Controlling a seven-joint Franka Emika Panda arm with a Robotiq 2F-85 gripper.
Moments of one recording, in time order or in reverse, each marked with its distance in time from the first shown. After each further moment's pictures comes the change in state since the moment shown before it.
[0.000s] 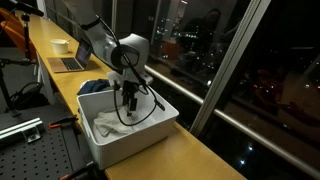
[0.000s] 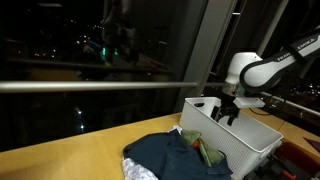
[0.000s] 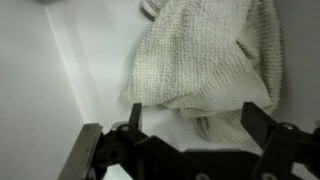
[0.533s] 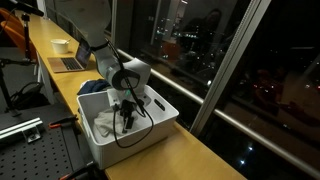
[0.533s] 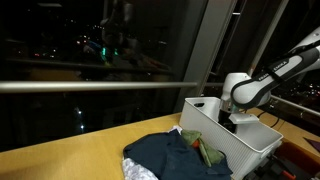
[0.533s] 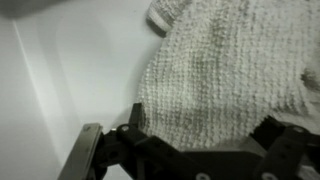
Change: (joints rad) arm -0.037 0.180 -0.003 0.049 0.076 0.038 -0.073
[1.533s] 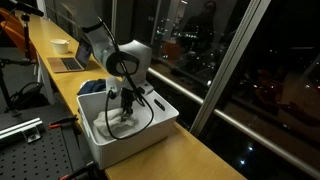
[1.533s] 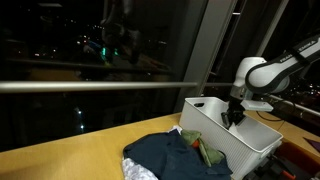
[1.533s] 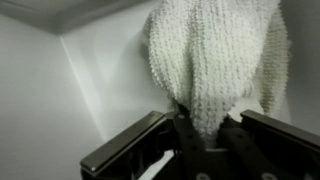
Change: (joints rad) arm -0.006 -0.226 -0.019 -0.134 0.026 -0.020 0.017
